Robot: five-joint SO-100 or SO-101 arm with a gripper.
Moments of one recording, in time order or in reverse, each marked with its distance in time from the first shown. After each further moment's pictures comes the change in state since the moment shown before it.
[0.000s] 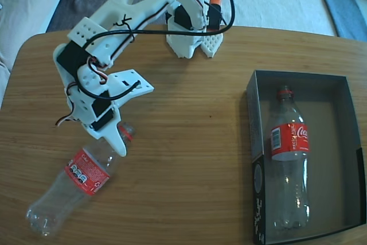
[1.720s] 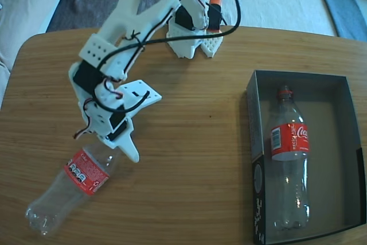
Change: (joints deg) arm -2.8 -2.2 10.2 -11.0 0.1
